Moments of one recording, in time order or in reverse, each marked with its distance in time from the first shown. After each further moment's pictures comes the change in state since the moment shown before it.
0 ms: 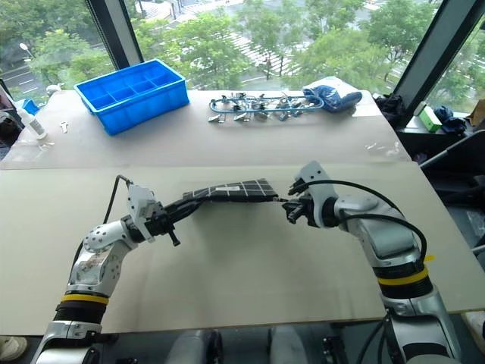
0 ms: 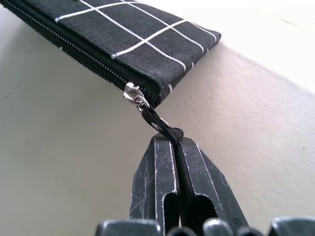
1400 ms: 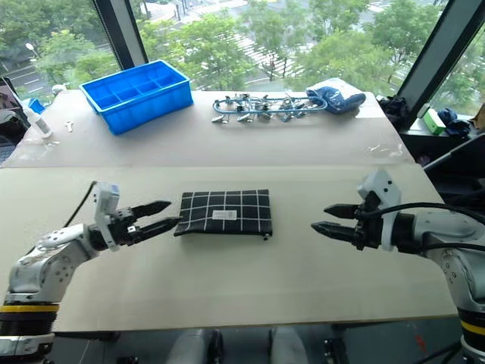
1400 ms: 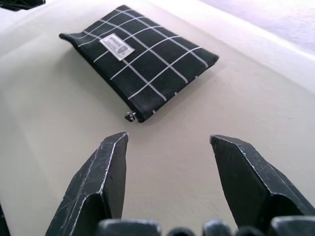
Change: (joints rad) left arm 0.155 0.292 0.179 -0.196 -0.271 0.591 0.040; right arm 0.349 -0.307 -0.373 -0.140 0.275 -0.206 0.300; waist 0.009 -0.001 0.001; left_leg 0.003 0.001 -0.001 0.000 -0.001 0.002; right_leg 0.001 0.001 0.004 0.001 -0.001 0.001
